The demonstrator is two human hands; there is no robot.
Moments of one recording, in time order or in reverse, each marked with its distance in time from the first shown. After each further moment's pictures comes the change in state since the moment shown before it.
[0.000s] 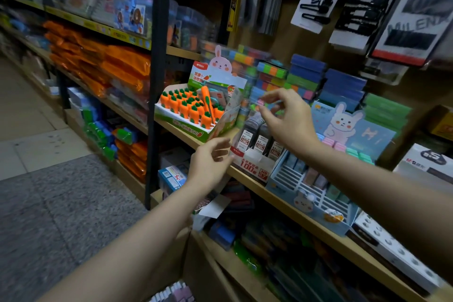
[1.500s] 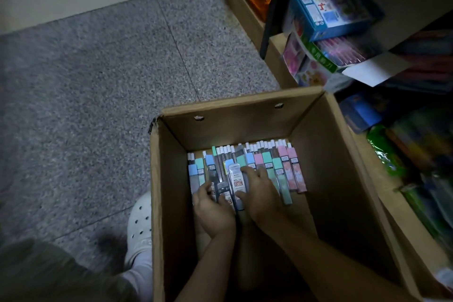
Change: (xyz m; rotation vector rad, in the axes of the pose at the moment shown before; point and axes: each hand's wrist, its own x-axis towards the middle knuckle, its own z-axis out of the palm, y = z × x) left_hand -0.307 -0.266 -0.029 0.419 0.867 -1.067; right_hand -0.427 0.002 0.294 0.035 -1.130 0.330
